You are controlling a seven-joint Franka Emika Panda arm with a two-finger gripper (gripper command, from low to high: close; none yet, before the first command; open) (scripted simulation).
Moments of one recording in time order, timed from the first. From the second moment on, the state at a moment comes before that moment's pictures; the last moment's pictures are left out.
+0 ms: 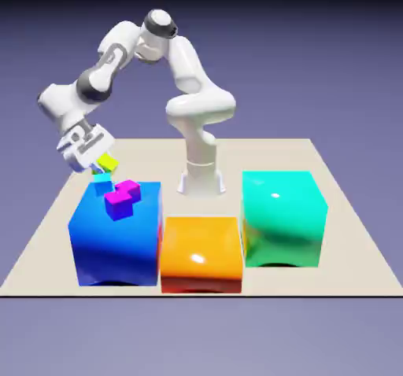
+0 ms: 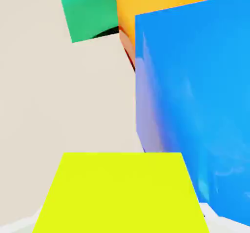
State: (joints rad) arm 0.49 -0.76 -1.39 -2.41 -0.28 1.79 -1.16
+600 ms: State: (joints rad) arm 0.74 -0.69 -1.15 -2.53 -0.21 2.31 -0.65
